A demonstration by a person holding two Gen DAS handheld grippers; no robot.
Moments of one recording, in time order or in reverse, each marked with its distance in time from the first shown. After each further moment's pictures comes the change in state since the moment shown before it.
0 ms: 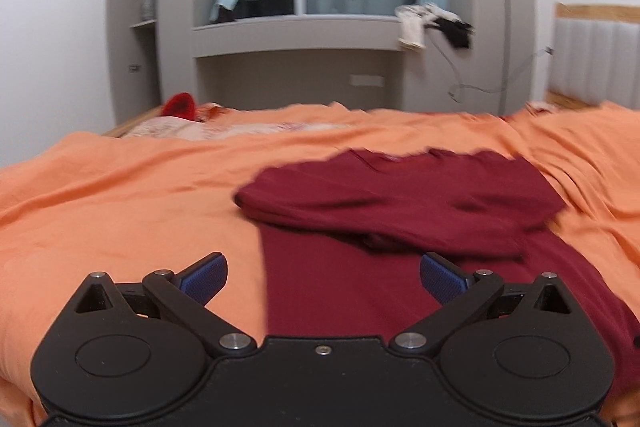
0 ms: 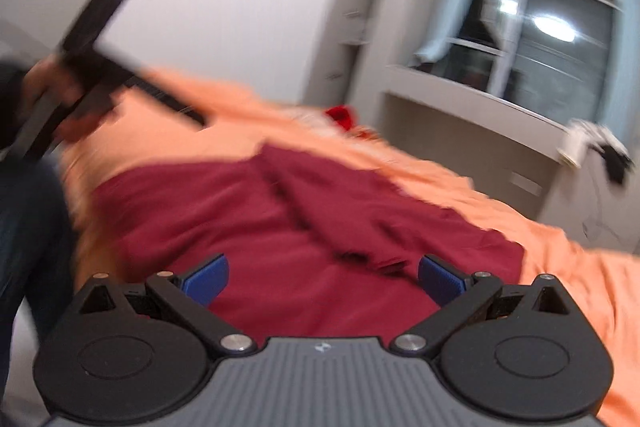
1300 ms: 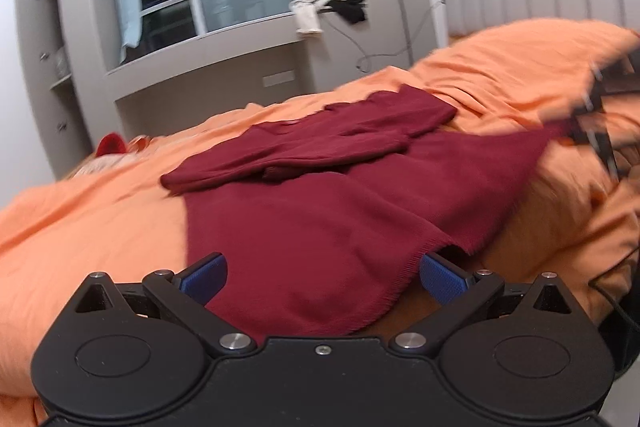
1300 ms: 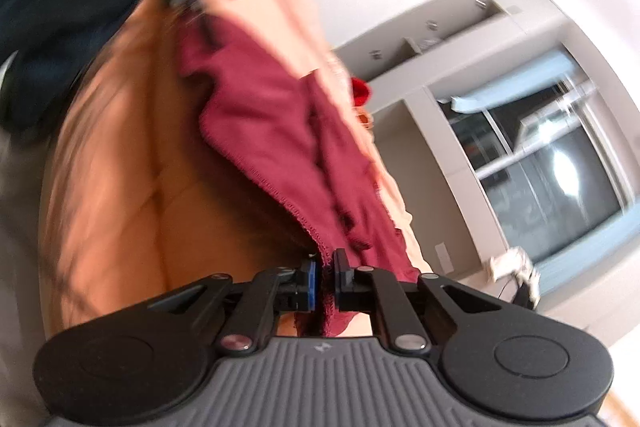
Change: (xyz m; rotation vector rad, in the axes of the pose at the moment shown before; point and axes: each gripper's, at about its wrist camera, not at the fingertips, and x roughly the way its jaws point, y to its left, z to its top) left arm -0.053 -0.049 -0.086 0.299 -0.021 -0.155; right arm 0.014 0.080 -0.011 -0.473 0.116 -0.272
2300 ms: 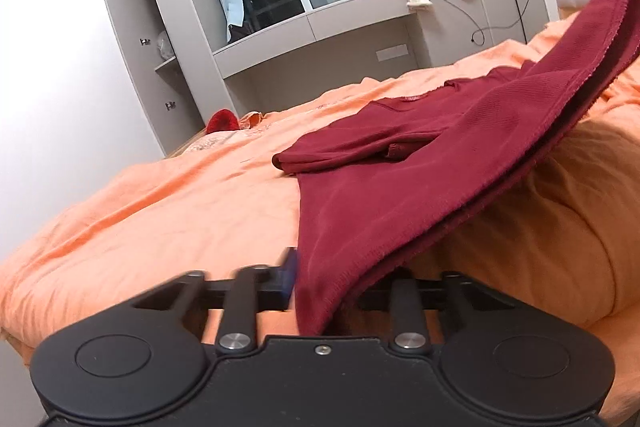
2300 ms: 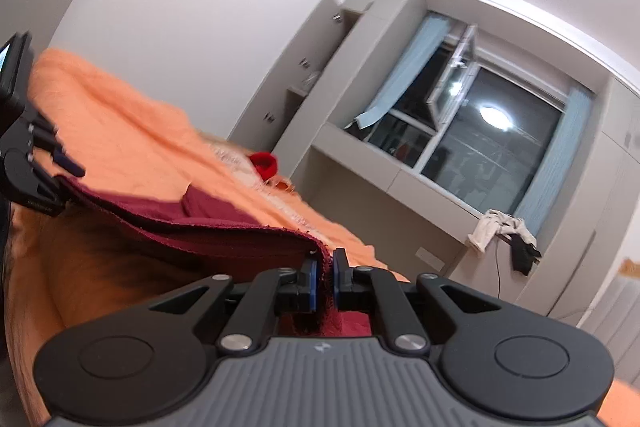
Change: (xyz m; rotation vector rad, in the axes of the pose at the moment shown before) left arm 0.021 0.015 0.012 -0.062 0.084 0.376; right arm -0.021 -0.104 -0.009 0.469 -0.200 -0.131
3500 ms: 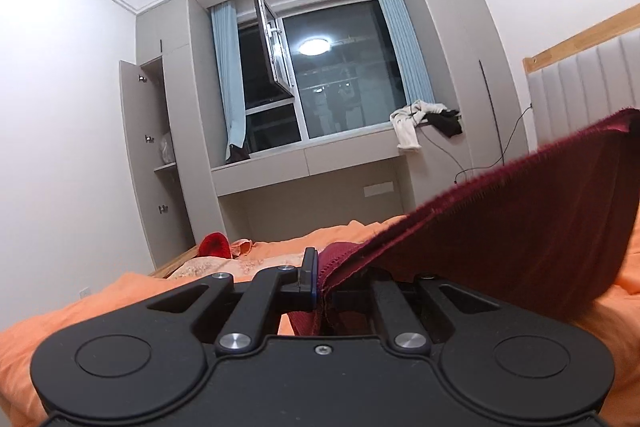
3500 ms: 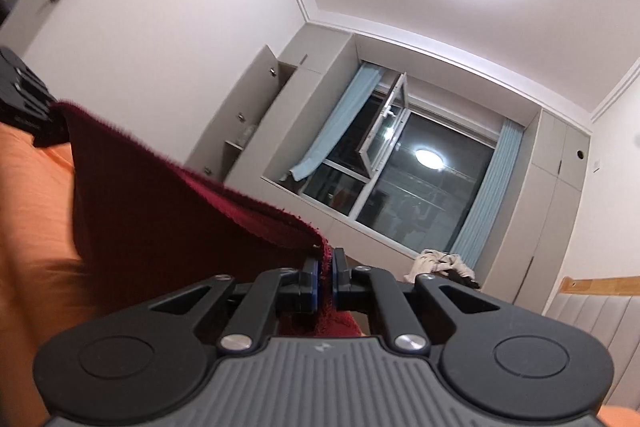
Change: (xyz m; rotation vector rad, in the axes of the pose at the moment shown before) left arm -0.104 0.032 0.082 -0.077 -0.387 -0.053; right arm -0.065 -0.035 0.035 -0.018 -0.134 -0.191
